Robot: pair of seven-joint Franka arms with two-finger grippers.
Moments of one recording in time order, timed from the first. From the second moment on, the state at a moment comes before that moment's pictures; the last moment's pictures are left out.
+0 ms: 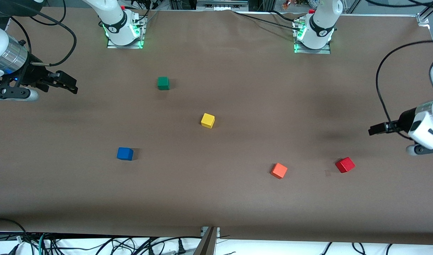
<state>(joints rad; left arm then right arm) 0.15 0.37 -0.07 -1.50 0.00 1.77 -0.12 0.20 0.01 -0.11 -1.67 0.02 1.64 0.15</state>
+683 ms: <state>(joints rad) 0.16 0.59 -0.07 -1.51 0.02 2.00 -0.37 0.20 0.01 -0.11 -1.67 0.02 1.64 0.15</state>
